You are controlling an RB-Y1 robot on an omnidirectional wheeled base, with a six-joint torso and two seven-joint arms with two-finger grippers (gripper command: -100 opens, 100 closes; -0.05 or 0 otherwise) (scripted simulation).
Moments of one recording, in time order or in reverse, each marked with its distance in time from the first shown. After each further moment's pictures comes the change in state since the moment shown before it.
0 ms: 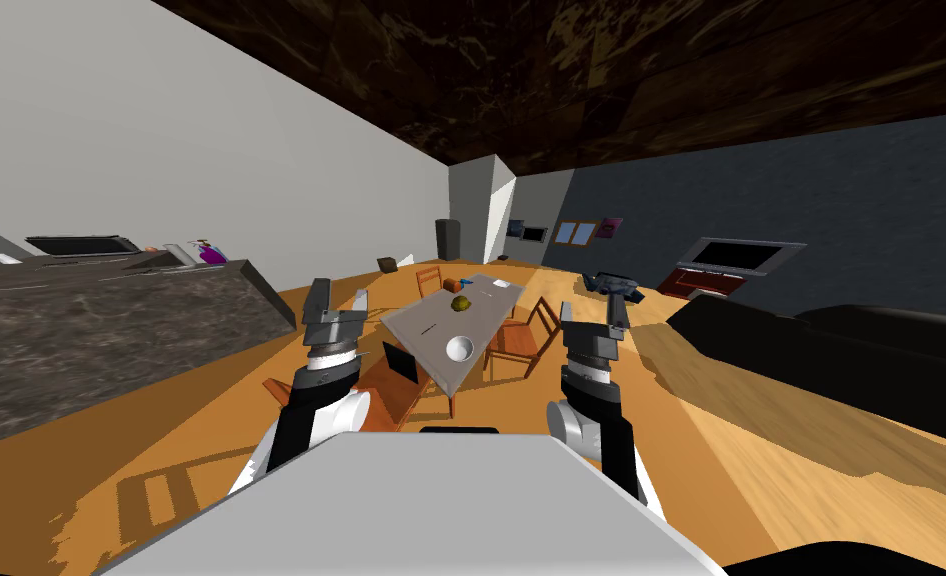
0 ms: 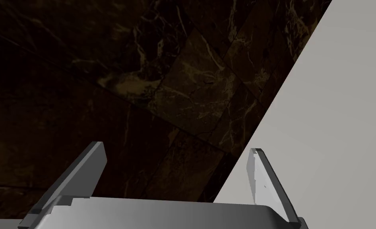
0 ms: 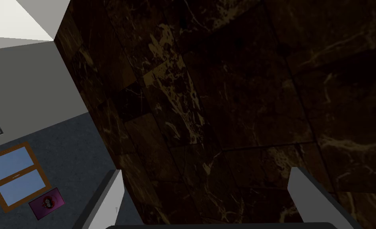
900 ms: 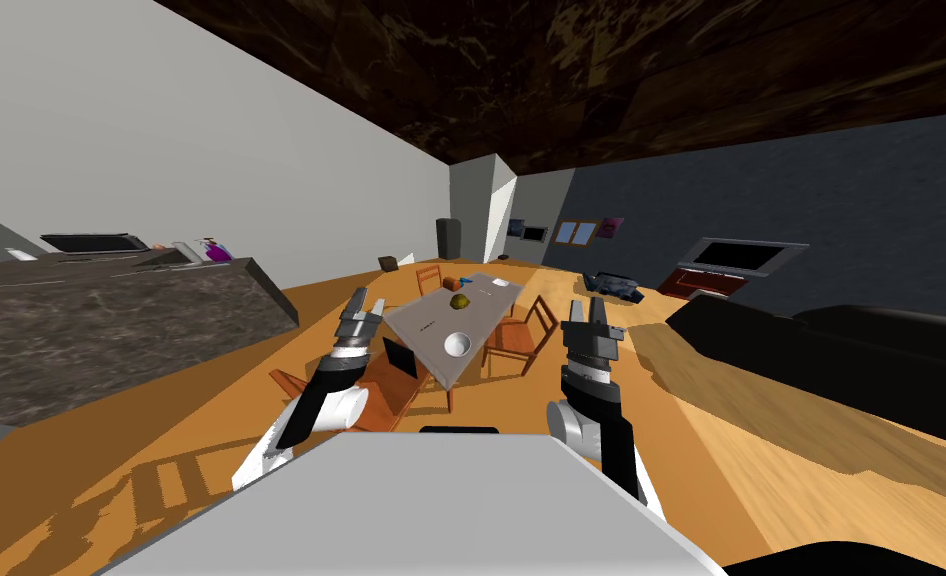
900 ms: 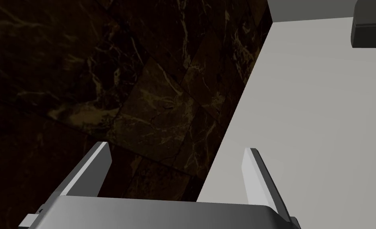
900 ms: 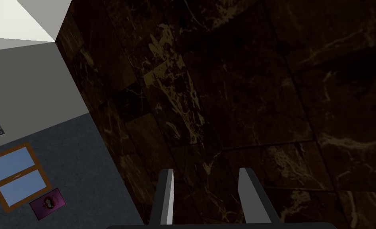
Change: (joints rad) left arm -0.085 0.212 0.004 0.182 0.126 0.094 -0.031; right arm 0.000 0.000 0.000 0.000 0.000 0.000 0.000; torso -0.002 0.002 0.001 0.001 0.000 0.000
